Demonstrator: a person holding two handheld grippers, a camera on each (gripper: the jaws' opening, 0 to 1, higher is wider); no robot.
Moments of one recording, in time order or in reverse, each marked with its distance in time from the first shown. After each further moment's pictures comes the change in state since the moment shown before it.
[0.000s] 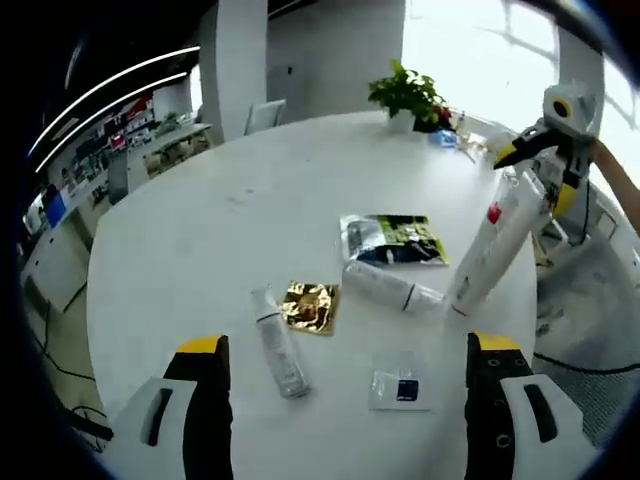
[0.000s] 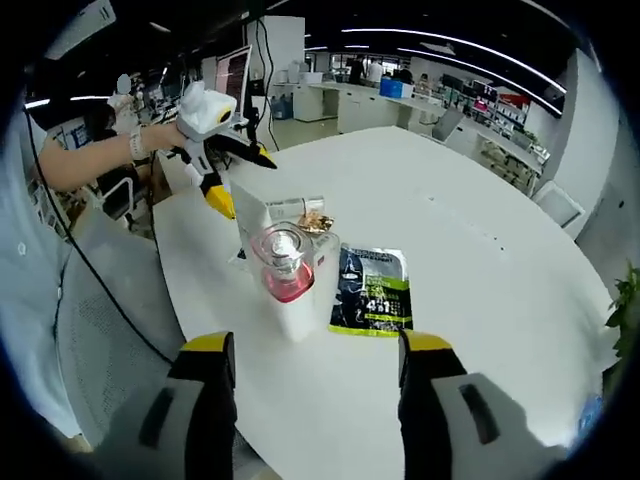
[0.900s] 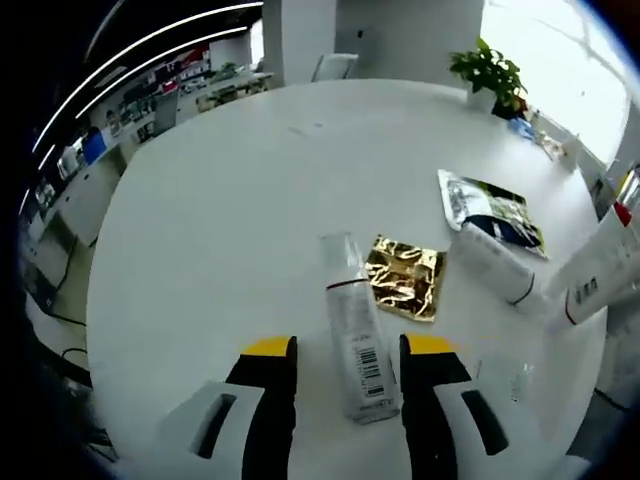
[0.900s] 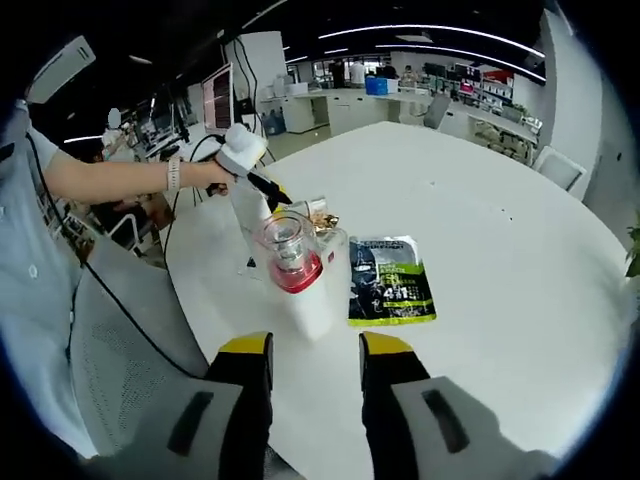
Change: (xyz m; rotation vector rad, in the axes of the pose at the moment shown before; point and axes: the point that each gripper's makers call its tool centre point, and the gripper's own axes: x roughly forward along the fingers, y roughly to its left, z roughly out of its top) left arm 0.052 0.067 -0.044 -0.158 0.118 0.199; right arm 0.007 0.014 -0.017 0.143 -0.043 0.050
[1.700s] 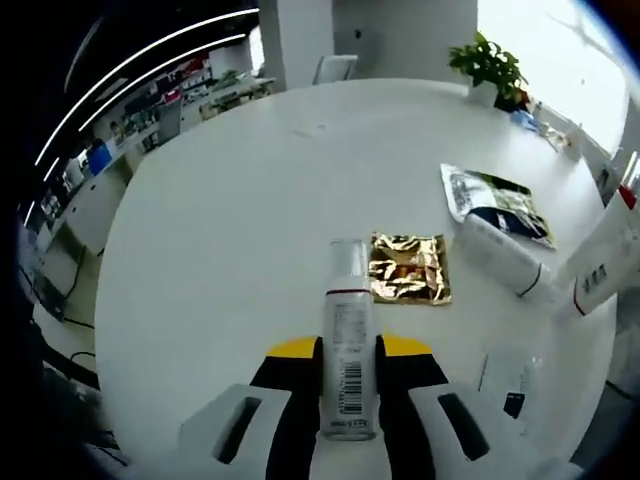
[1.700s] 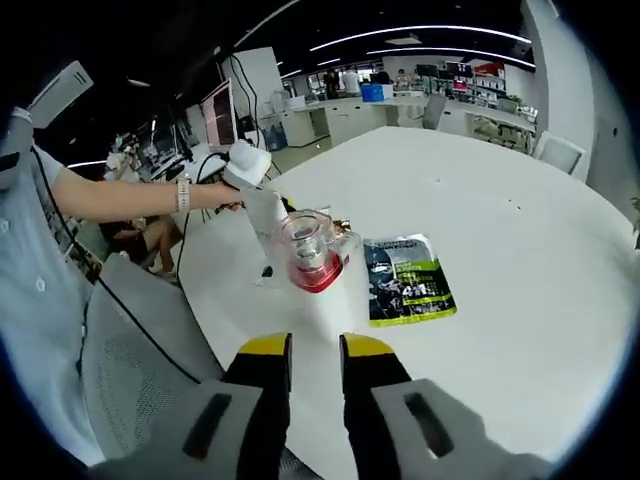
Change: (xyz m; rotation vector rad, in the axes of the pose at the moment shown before) left arm -0.016 -0.008 -0.009 0.036 -0.018 0.033; right arm 0.003 0.019 -0.005 0.067 -0.064 0.037
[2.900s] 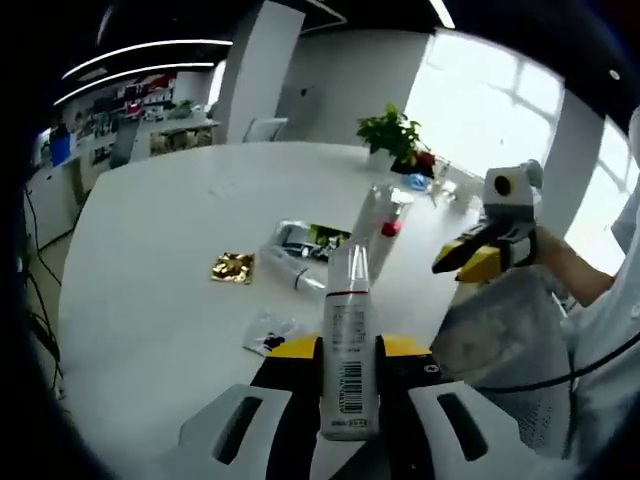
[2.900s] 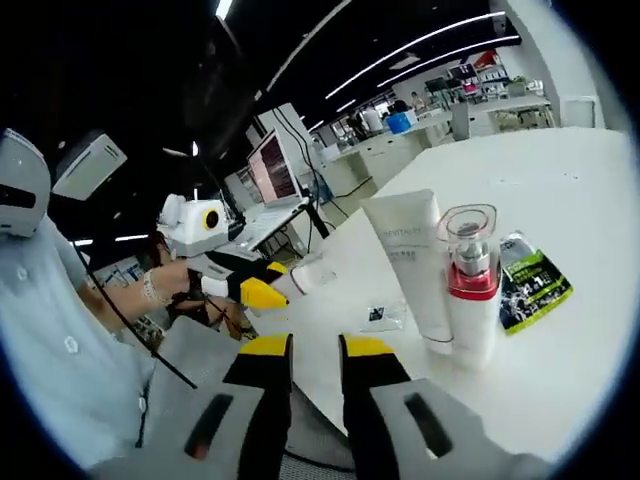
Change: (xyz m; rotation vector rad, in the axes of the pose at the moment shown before) left arm -0.172 -0.160 -0.008 -0.108 -0.290 -0.425; right arm 0.032 0.112 0.048 0.272 -0.353 0.297
